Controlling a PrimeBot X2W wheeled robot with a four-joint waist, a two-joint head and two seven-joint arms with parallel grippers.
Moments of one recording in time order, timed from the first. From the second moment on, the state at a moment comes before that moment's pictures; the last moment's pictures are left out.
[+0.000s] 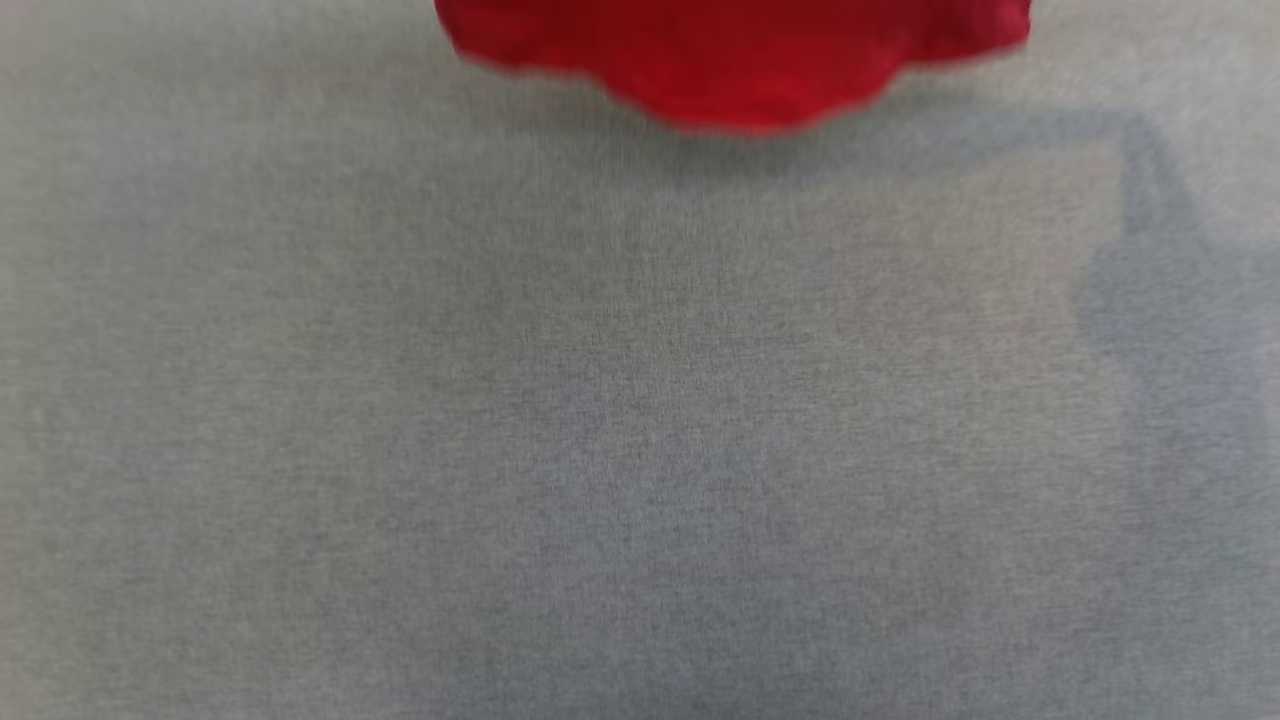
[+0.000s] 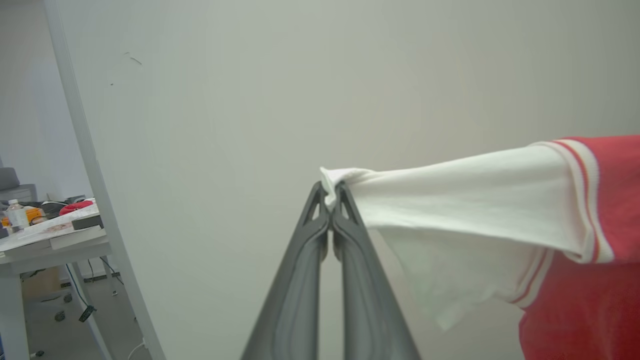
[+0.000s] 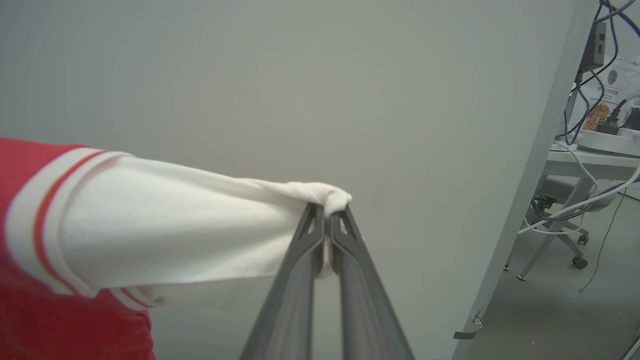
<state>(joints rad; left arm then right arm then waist) -1.23 0.54 -0.05 0.01 -0.42 -0.12 0.27 -1.26 -0.58 0.00 0.25 0.51 0.13 0.34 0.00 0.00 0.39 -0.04</state>
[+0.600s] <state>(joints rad) -1.73 0.49 -0.14 0.58 -0.33 -0.13 -0.16 -1.67 -0.38 0.00 0.68 0.29 0.13 -0.02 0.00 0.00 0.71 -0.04</state>
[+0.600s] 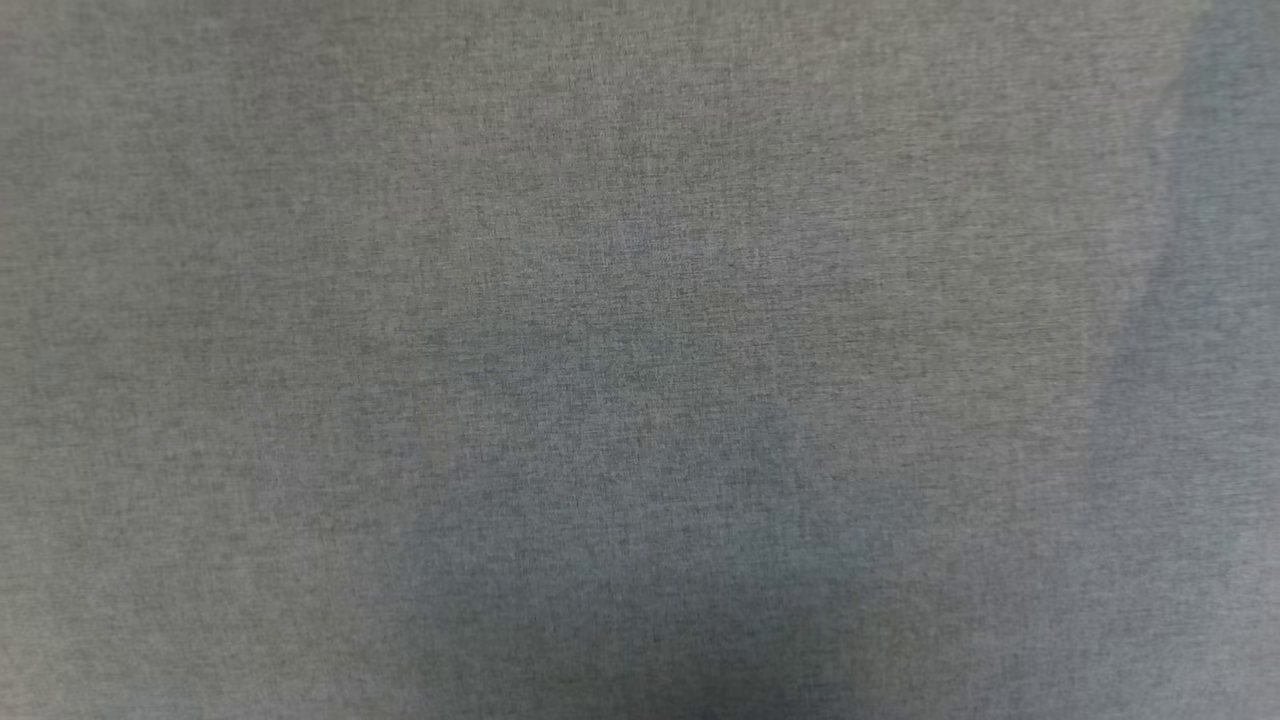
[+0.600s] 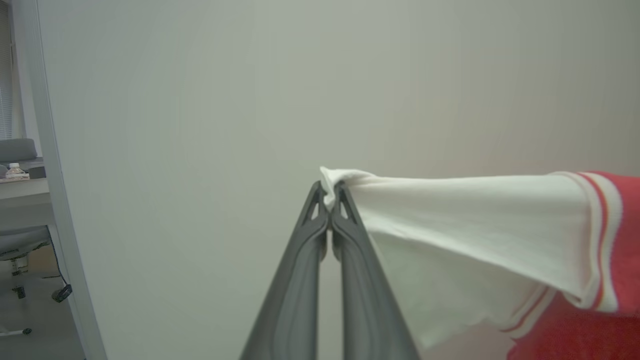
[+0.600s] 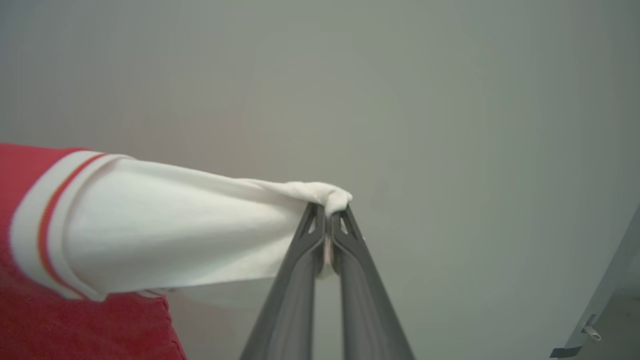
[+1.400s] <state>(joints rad) -0.83 0.39 -0.21 0.60 -0.52 -0.13 -0.17 -0.97 -0.52 0.29 0.71 0.56 0.13 0.08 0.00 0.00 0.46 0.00</state>
